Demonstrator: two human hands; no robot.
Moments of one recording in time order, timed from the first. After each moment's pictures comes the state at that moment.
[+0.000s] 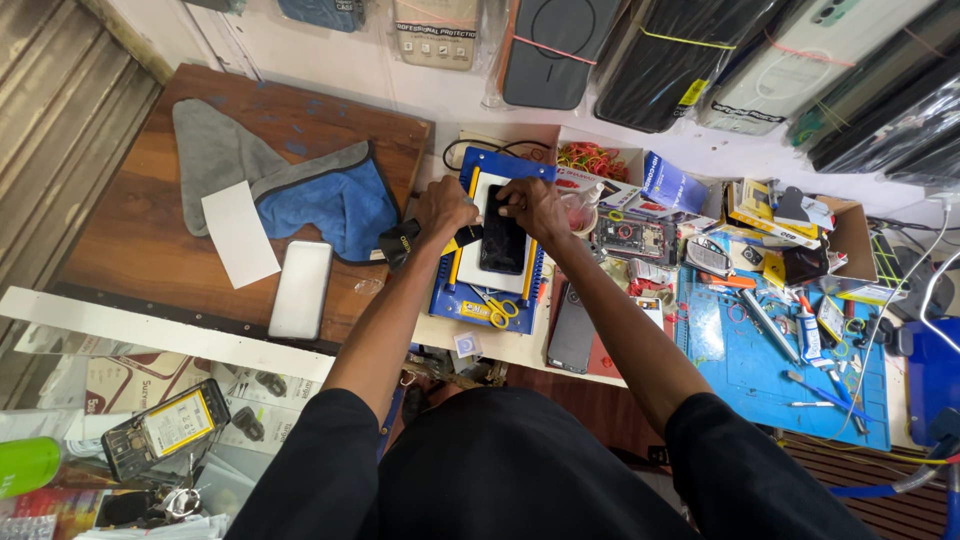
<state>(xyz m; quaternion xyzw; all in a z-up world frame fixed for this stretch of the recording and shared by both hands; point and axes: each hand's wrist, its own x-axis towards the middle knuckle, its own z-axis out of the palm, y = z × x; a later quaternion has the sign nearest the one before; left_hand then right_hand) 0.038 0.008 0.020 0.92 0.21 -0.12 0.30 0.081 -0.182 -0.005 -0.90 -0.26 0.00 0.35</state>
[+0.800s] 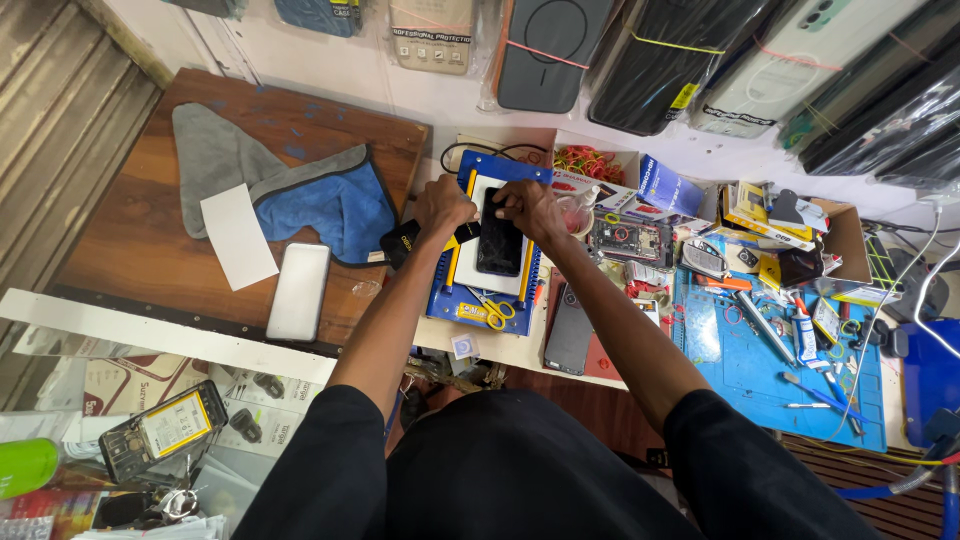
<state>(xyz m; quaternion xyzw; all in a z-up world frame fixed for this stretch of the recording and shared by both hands) 0.044 0.003 0.025 0.91 0.24 -0.13 0.32 0.086 -0.184 -0.004 -0.90 -0.29 0.01 0.33</state>
